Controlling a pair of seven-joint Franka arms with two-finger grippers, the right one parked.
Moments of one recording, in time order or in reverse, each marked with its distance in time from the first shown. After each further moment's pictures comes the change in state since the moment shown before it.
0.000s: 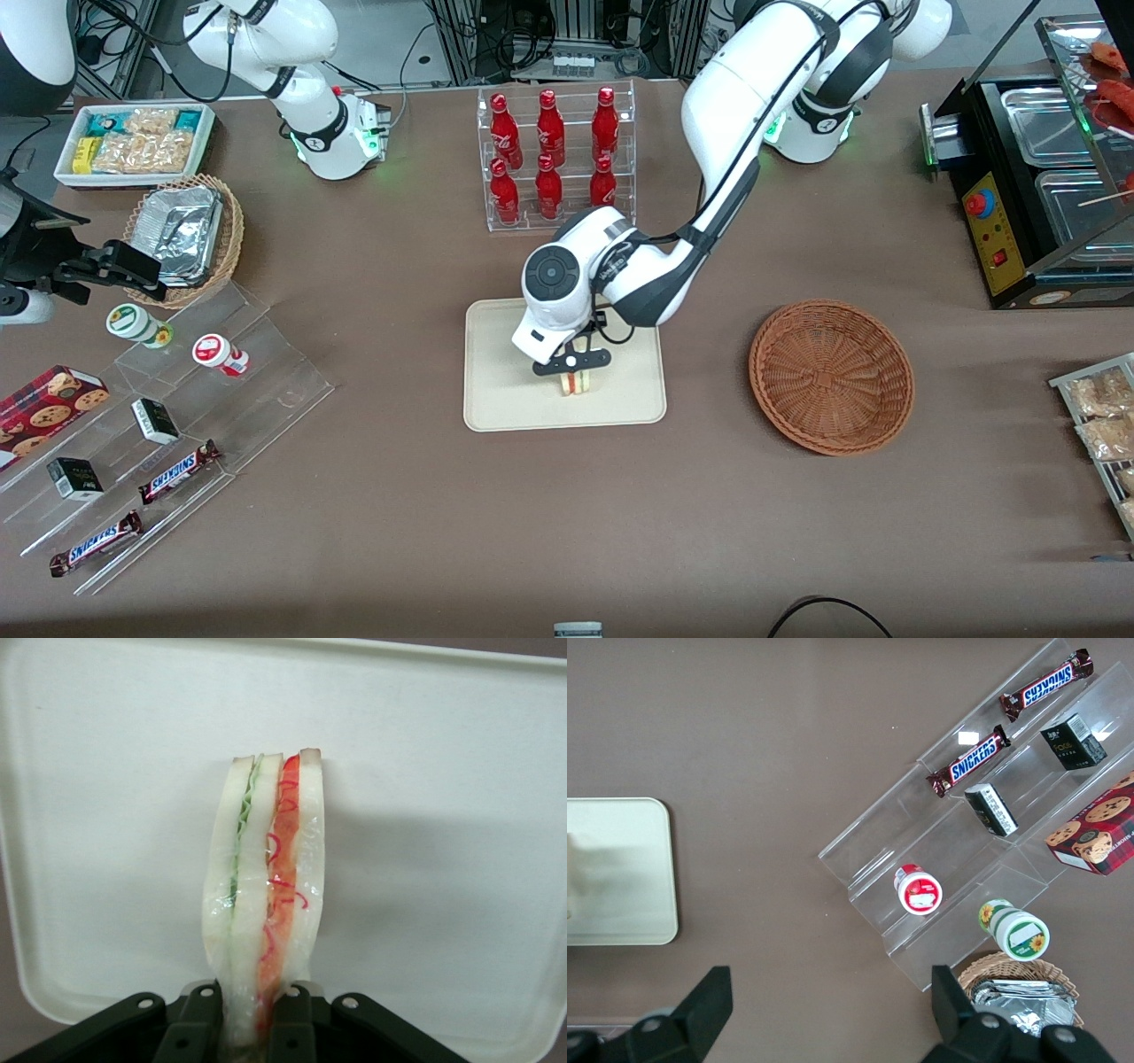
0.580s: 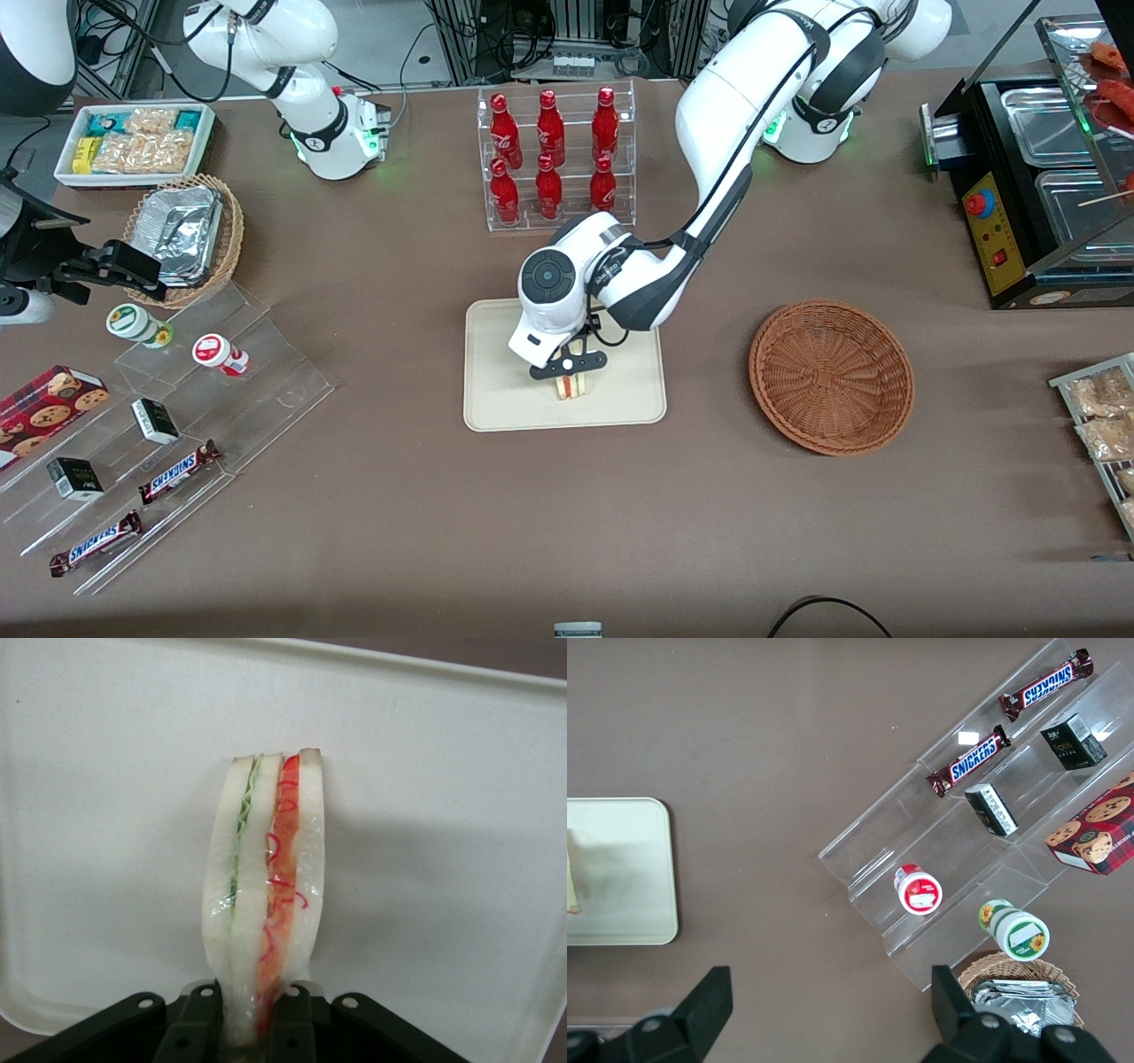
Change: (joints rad) arm -0.004 0.022 0.005 0.019 0.001 0.019 -0.055
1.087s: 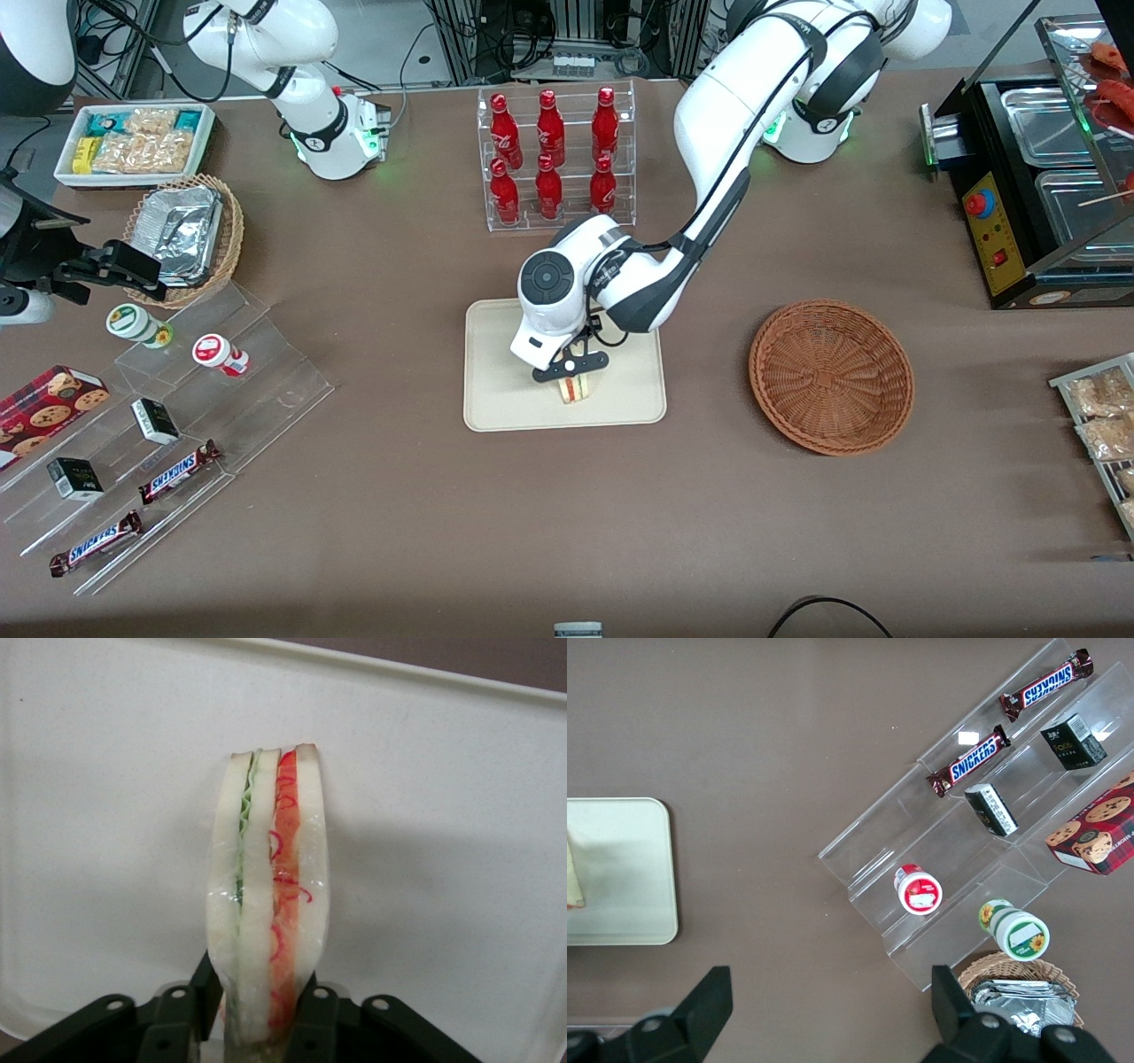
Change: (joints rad) arm -0.001 0.012 0.000 0.003 0.020 0.007 -0.025
